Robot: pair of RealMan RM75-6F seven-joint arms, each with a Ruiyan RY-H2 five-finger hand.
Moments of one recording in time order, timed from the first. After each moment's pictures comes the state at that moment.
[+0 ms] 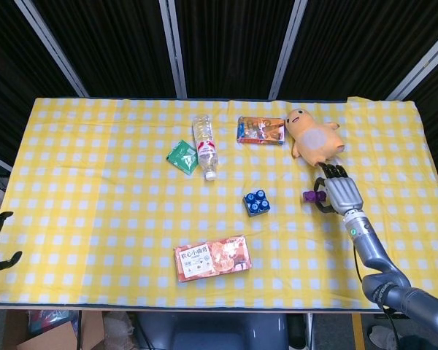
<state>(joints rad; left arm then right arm) -0.10 -1.10 -0.08 -1.74 1.20 1.41 0.30 0.62 -1.48 0.19 -1.08 -1.22 0.81 0.01</state>
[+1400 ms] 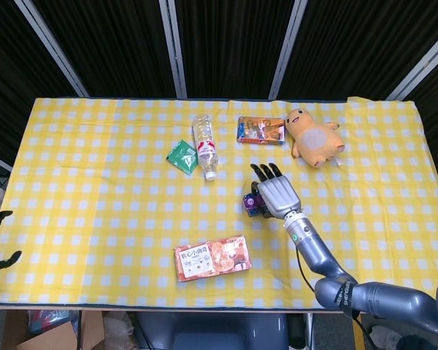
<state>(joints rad) -0.10 -1.06 -0.07 -1.72 1.25 1.38 0.18 0.84 -1.46 0.22 -1.57 -0.87 0.91 -0.54</state>
